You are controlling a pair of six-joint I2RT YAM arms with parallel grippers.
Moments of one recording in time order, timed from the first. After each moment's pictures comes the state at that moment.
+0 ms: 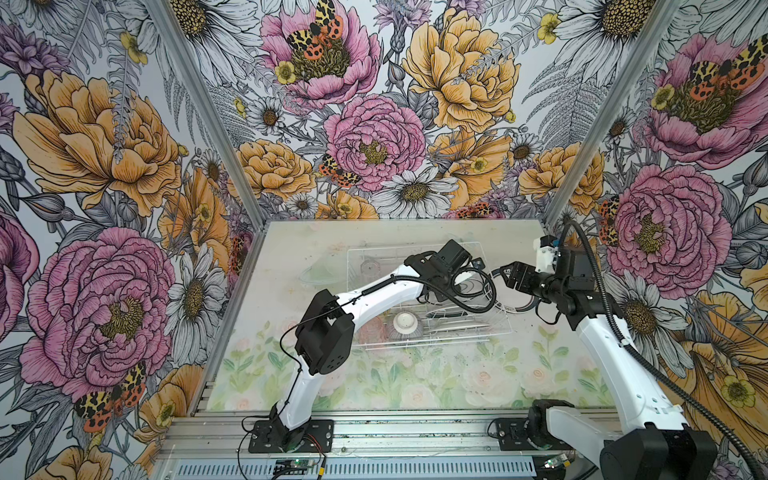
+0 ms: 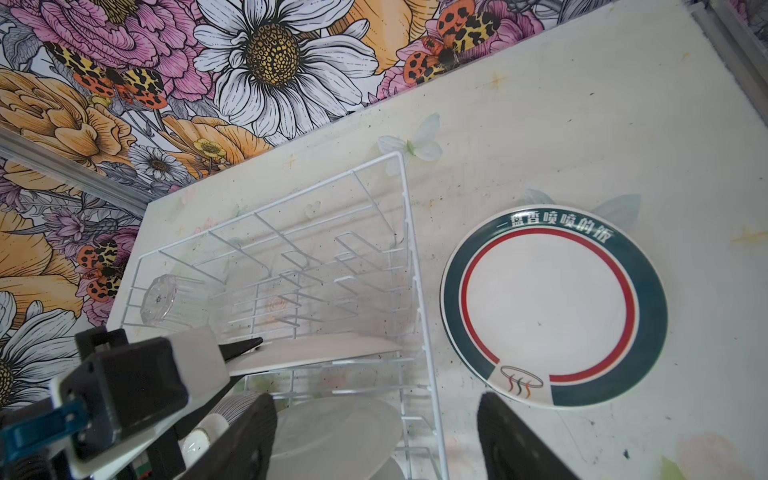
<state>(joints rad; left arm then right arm) -0.91 2.08 1.87 -0.69 -0.17 0.43 -0.06 1.08 0.98 -0.59 -0.34 0.29</state>
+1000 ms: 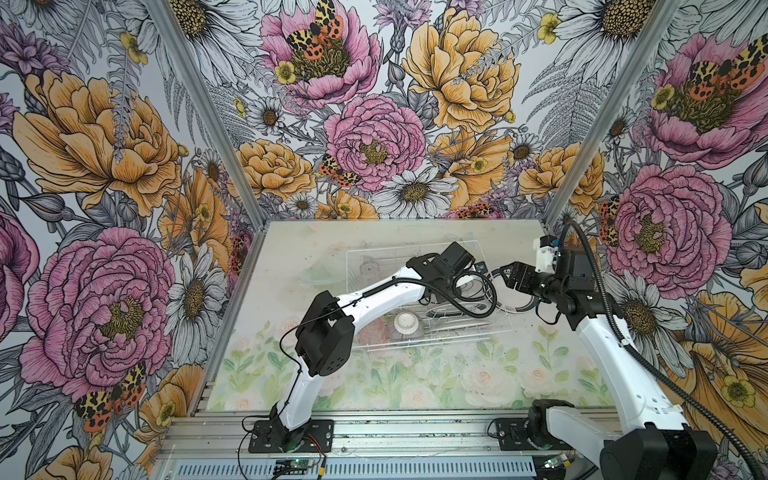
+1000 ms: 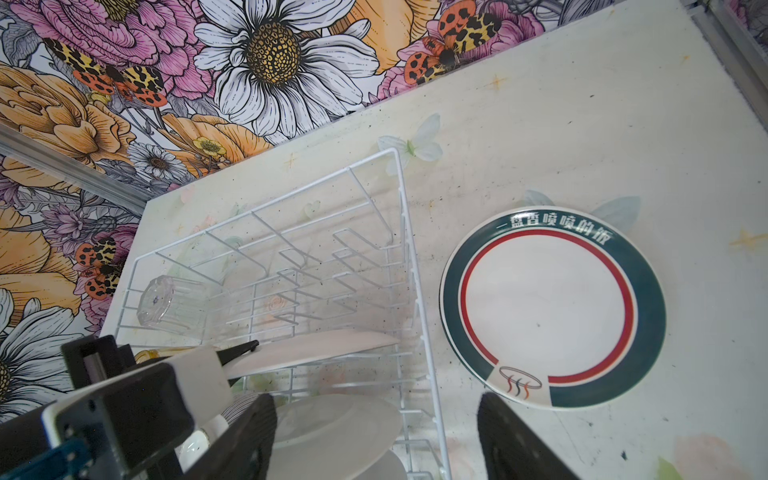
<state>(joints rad) -0.93 2.07 1.87 -0.69 -0.22 0.49 -0.06 1.08 0.98 -0.59 -0.34 0.28</state>
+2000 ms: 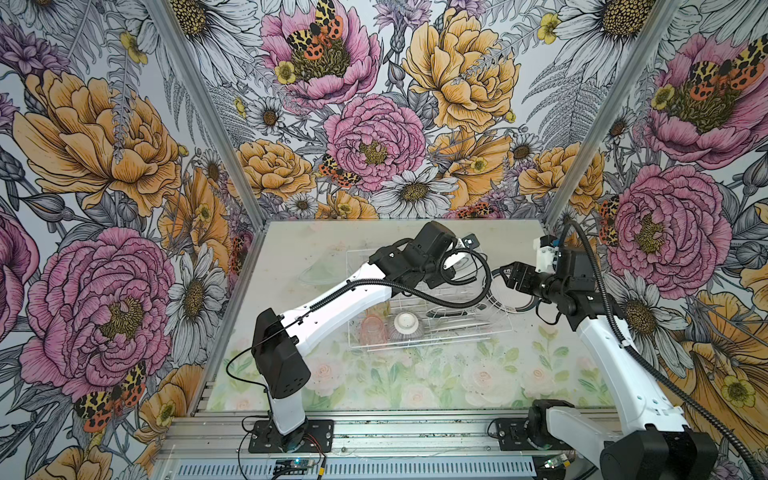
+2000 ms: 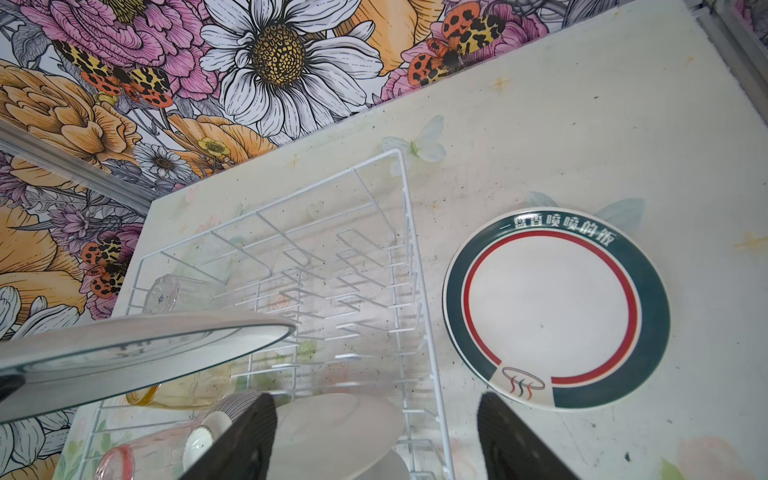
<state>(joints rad) -0.91 1.76 1.80 -0.69 -0.18 0.41 -0.06 1.07 0.98 -0.59 -0.36 0.28</state>
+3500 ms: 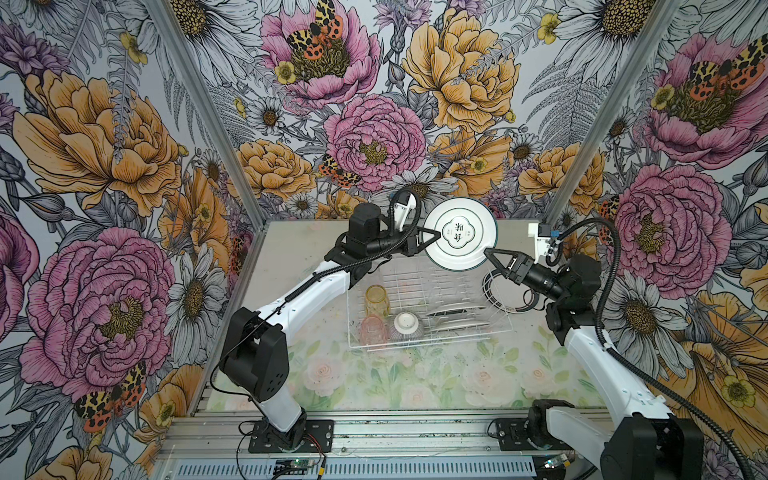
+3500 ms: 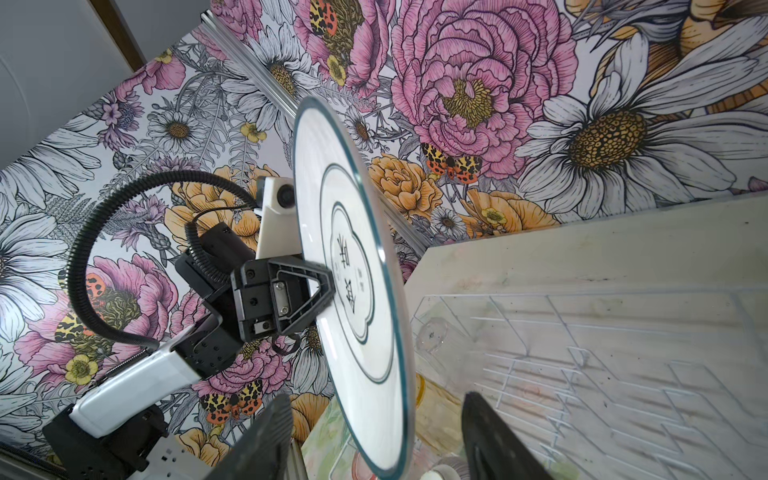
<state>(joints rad) -0.56 1.67 1.41 0.16 0.74 -0.63 -0.05 1.07 0.72 0.44 -0.98 0.85</state>
